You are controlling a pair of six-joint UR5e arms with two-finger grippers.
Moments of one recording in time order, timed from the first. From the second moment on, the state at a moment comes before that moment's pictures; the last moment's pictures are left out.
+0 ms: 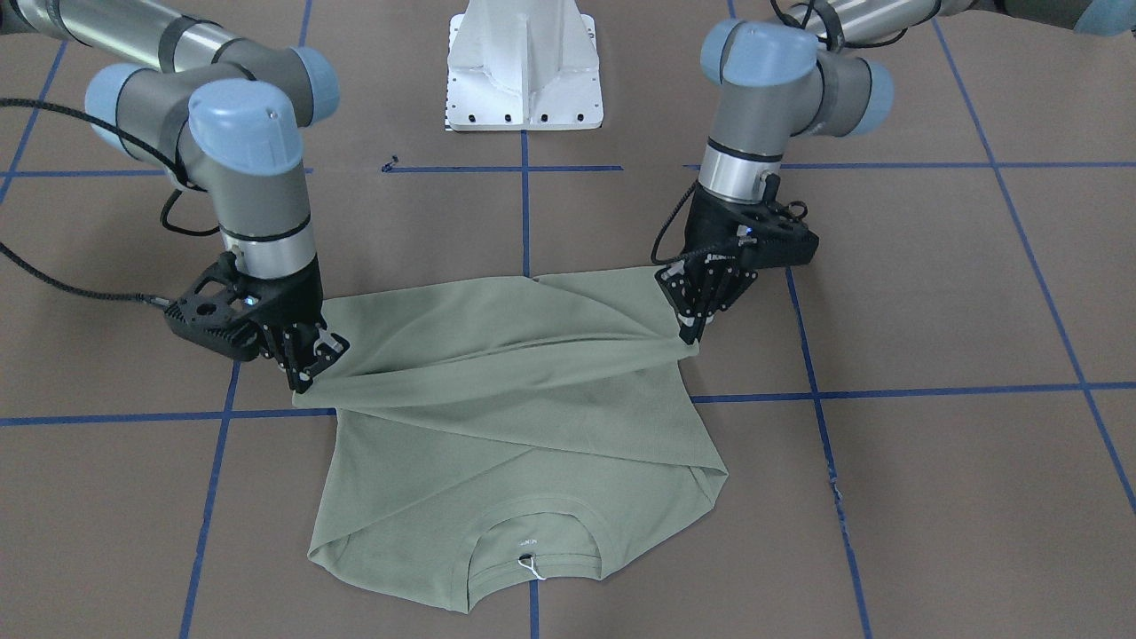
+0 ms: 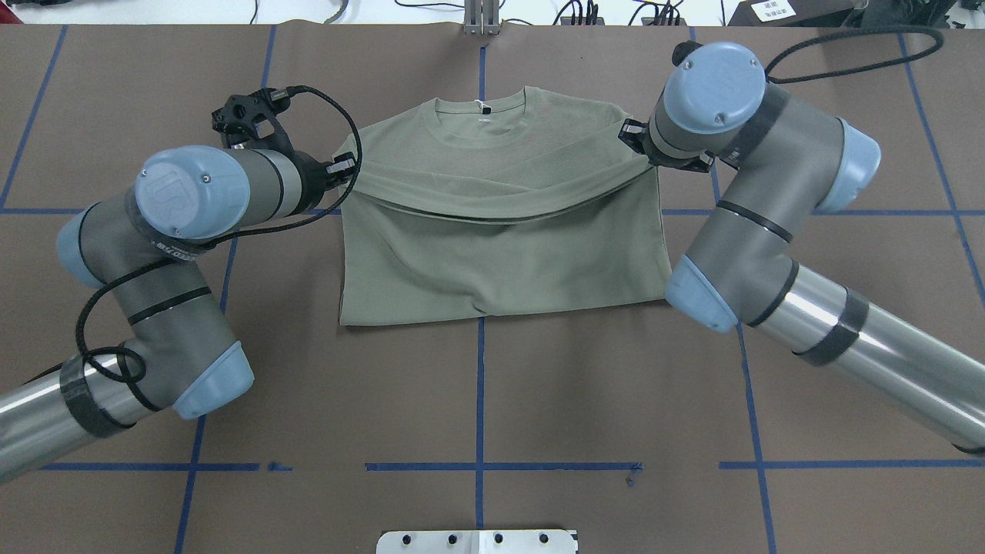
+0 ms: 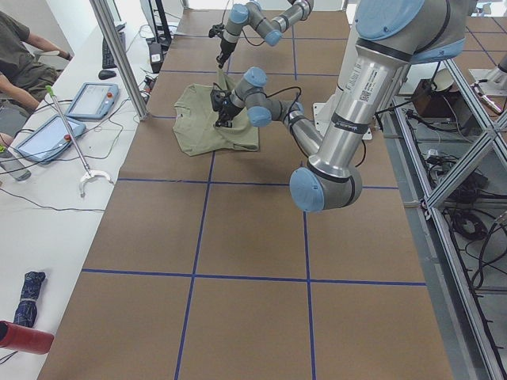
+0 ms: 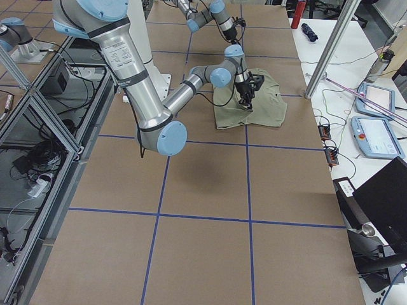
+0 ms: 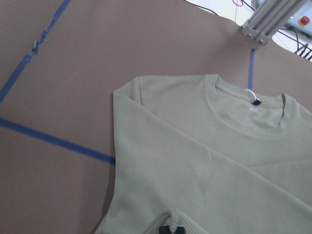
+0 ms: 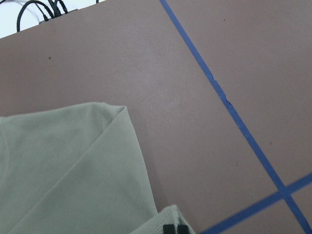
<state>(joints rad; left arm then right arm) -0.66 -2.05 -1.66 -2.08 -1.53 -1.50 0.78 -0.95 1.57 -1.49 1.67 1.44</state>
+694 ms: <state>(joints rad) -0.72 -2.14 -1.31 -2.35 -1.50 -1.46 0.84 -0.77 1.15 -1.25 1.69 1.42</state>
